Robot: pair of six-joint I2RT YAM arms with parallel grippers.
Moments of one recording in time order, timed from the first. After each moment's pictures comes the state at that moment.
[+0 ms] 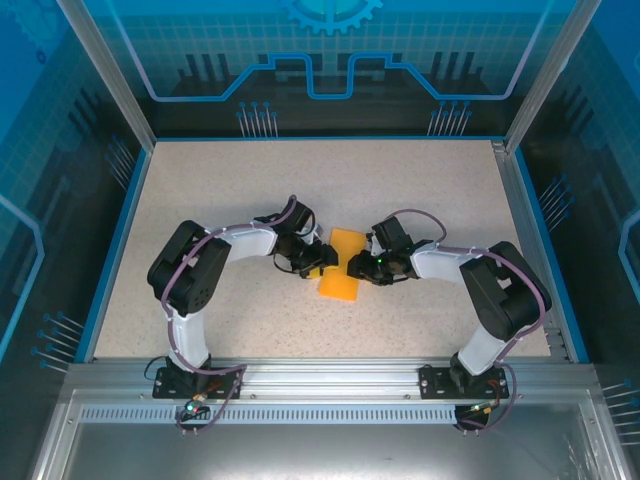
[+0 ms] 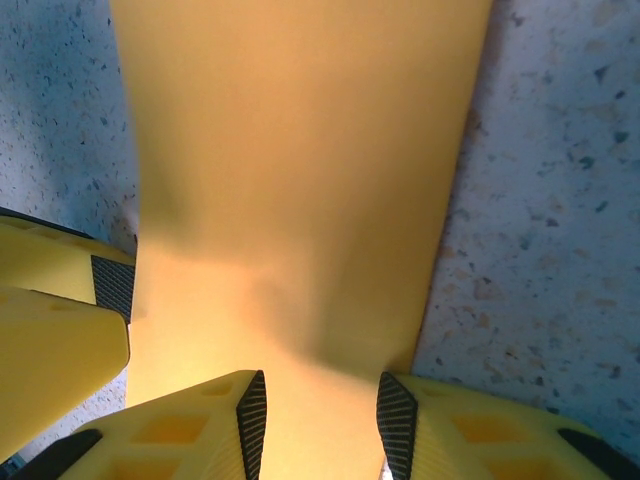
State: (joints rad) left arm -0.51 1.91 1.10 -0.34 0.62 -0.78; right arm 0.50 1.68 0.77 -0.17 -0.38 0.73
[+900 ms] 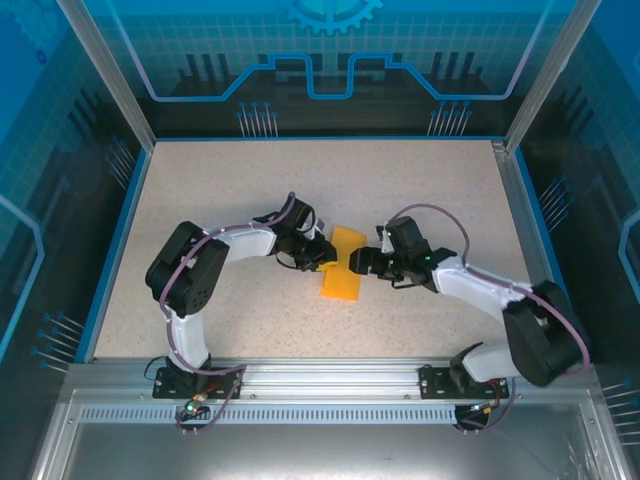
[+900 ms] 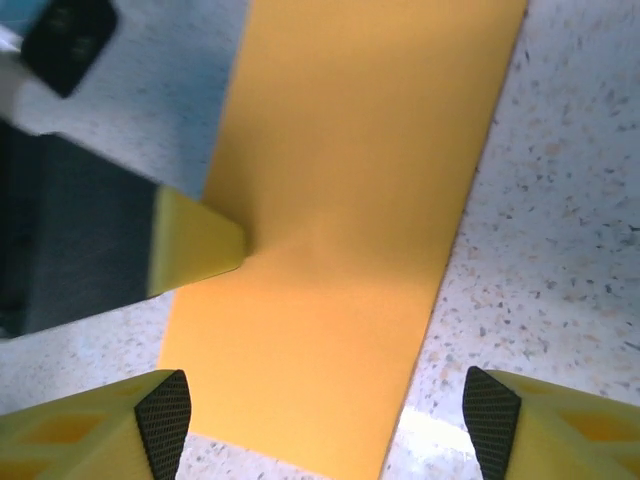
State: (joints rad) left arm -0.51 1.89 1.09 -0.24 0.64 -0.88; right arm 0.53 1.34 0.69 -0.22 -0.26 0.65
